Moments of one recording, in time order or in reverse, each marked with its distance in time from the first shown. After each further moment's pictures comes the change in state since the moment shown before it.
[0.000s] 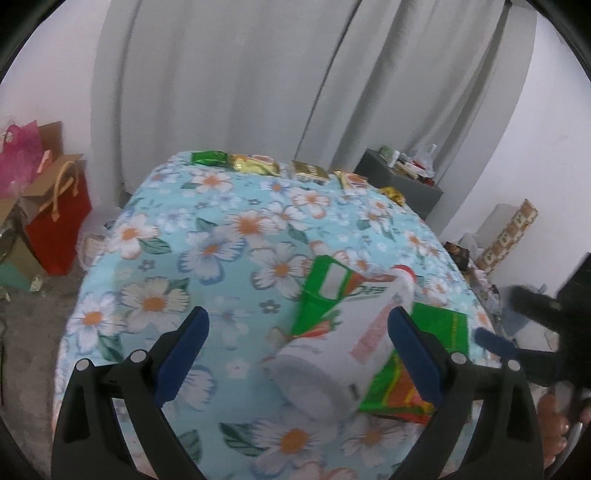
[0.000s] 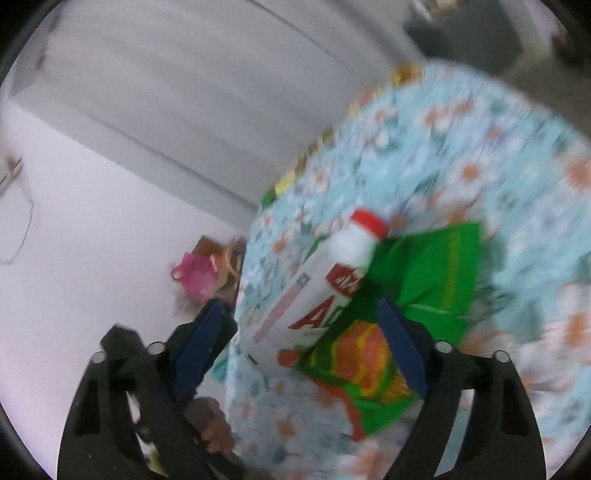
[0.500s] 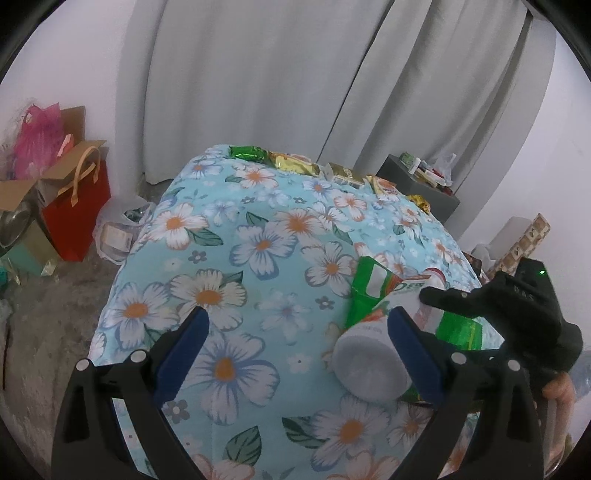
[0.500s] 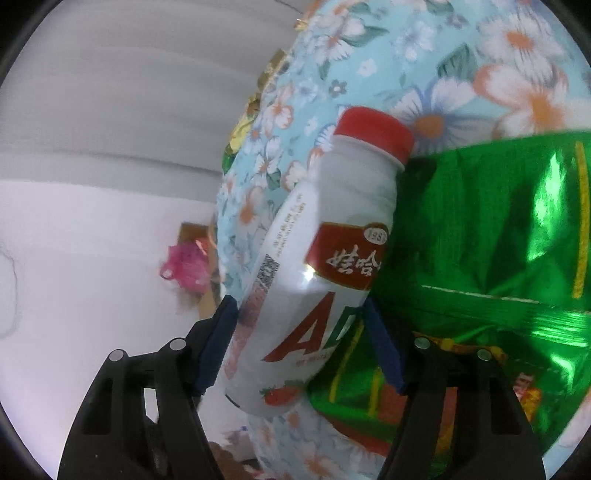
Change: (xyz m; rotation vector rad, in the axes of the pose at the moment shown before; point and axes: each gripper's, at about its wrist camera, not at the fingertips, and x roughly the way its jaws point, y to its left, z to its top) left arm -0.008 0.040 -0.003 -0.055 0.002 0.031; right arm 0.097 -0.017 -0.001 0.244 0.158 -0.010
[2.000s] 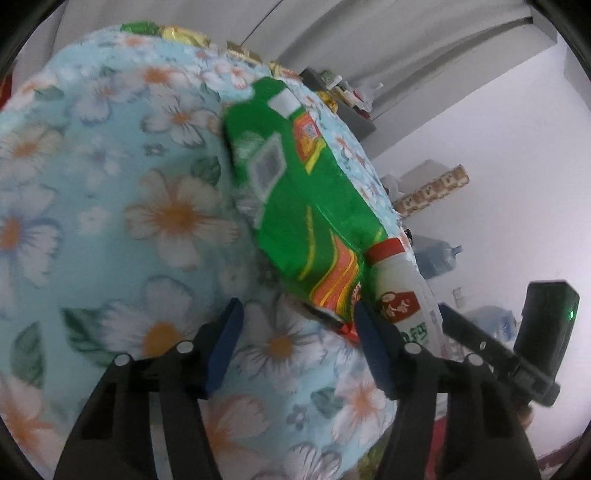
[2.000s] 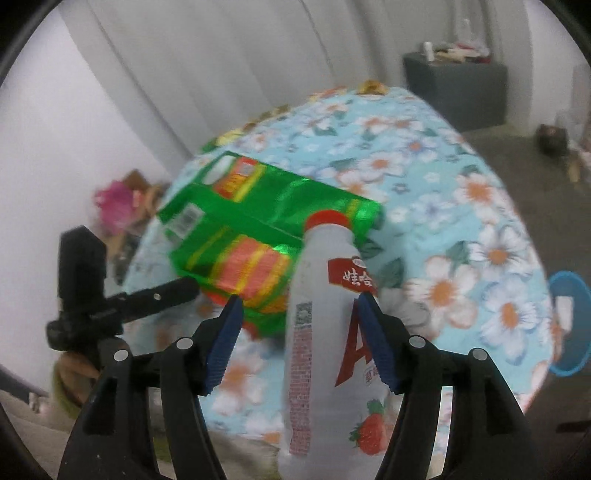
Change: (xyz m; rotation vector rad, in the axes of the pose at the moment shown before) left arm 0.061 -0.064 -0.057 -0.069 0.375 -0.430; right arm -0.135 -0.009 -0.079 -0.550 -0.198 -0.426
